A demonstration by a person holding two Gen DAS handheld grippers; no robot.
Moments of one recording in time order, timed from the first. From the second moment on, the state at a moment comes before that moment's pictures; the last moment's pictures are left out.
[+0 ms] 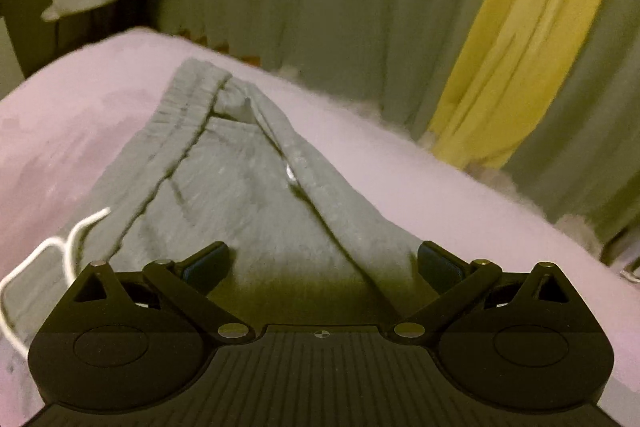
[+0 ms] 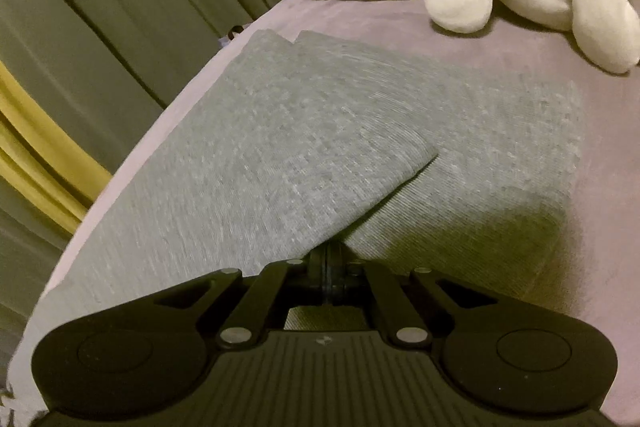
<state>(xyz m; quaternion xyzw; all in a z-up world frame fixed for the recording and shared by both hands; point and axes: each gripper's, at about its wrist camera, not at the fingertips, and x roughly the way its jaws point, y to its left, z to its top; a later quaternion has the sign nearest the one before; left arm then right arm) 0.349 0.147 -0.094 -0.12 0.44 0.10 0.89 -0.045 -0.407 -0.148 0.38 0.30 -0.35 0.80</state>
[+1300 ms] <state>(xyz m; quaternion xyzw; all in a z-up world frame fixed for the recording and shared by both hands) 0.368 0.181 -0.117 -0.20 0.47 0.02 0.86 -0.050 -0.432 -0.160 0.56 0.22 -0.29 0.75</state>
